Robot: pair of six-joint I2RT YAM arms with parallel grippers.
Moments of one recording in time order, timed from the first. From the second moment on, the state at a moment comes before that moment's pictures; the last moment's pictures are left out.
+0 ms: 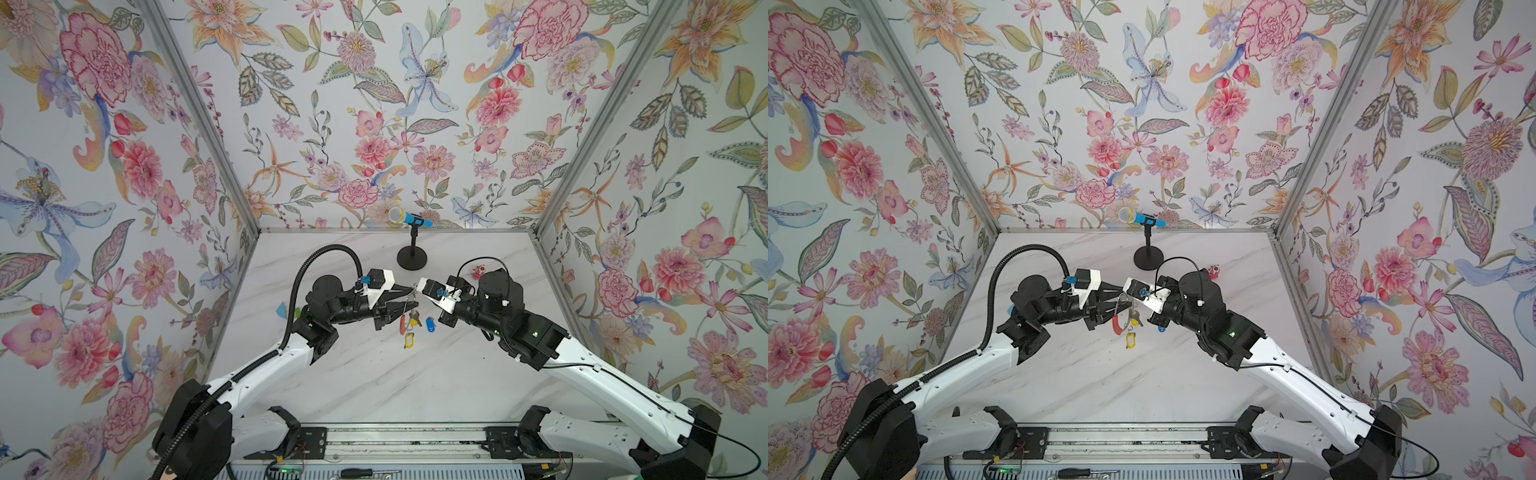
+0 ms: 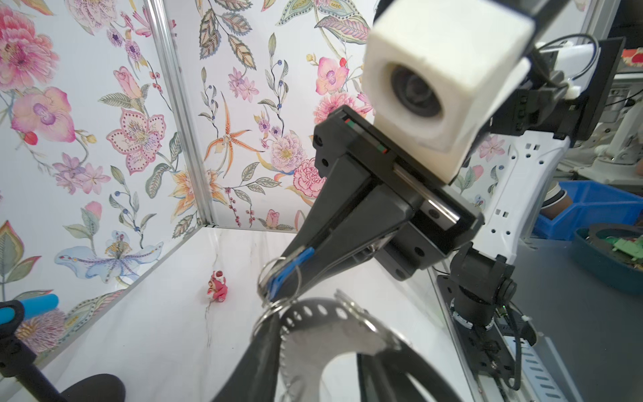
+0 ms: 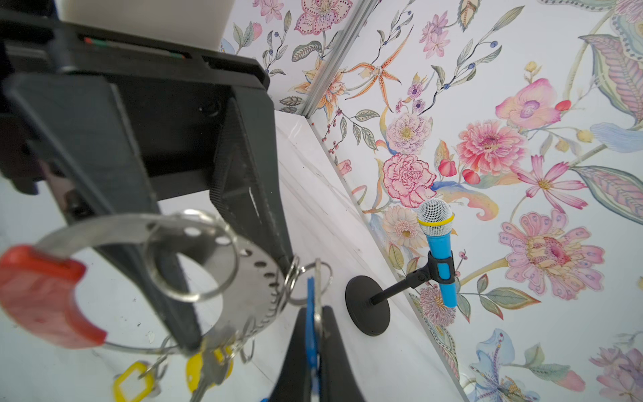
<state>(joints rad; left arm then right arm) -0.61 1.22 0.76 0.53 0.80 -0.01 0.81 1.07 1.00 -0.21 -0.10 -0.59</state>
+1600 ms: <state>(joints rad) -0.57 1.26 0.82 0.50 0.87 -0.02 0.78 1.04 1.00 -0.18 -0.20 -0.56</state>
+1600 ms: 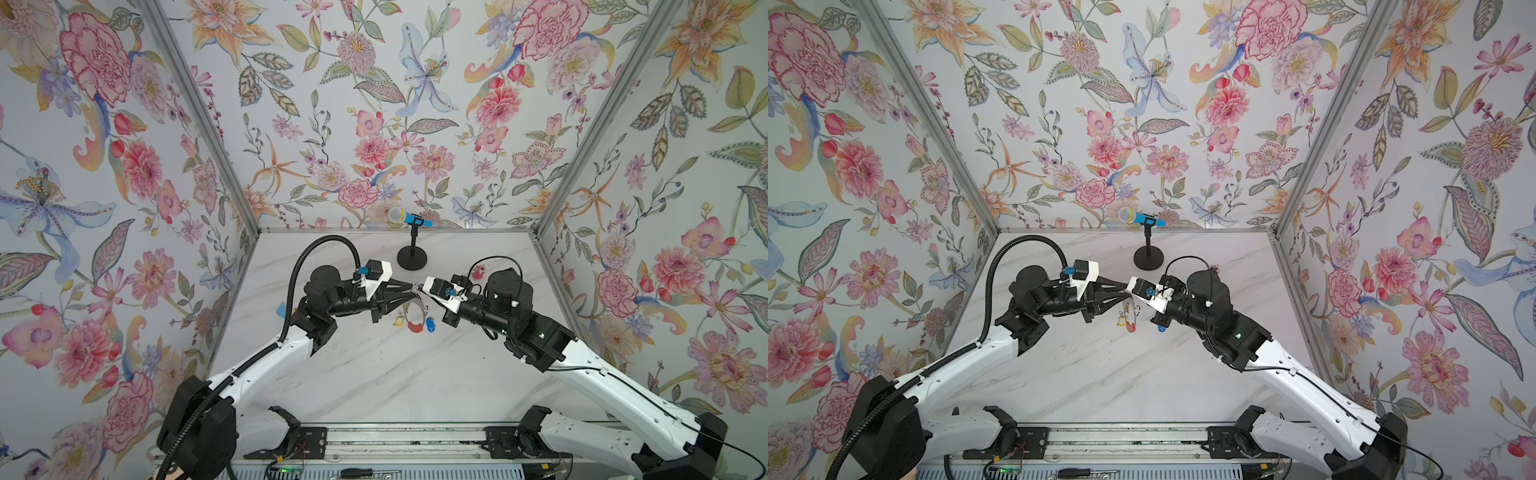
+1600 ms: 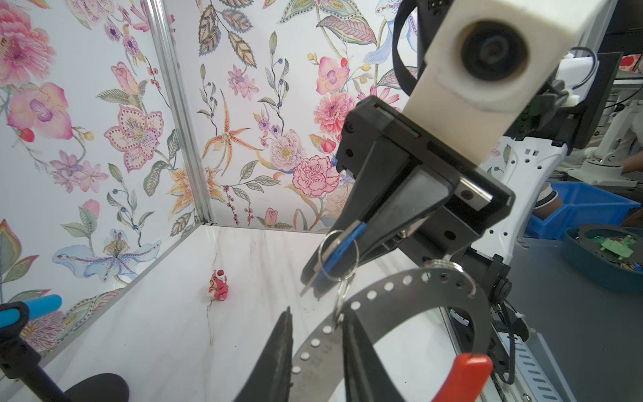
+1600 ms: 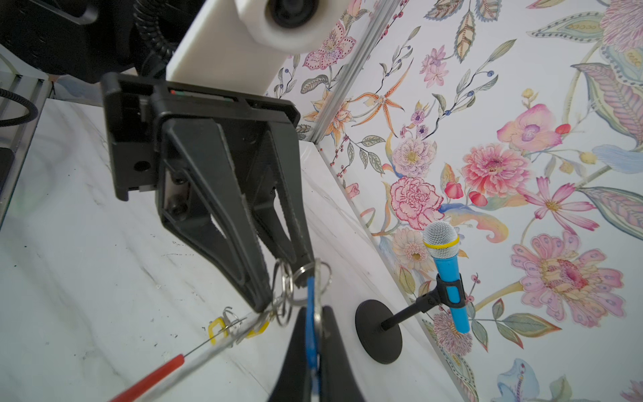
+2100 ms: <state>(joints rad) -0.58 1.26 0.83 0.50 0.89 -0.01 0.77 1.04 1.00 -0.18 -0.20 -0.55</state>
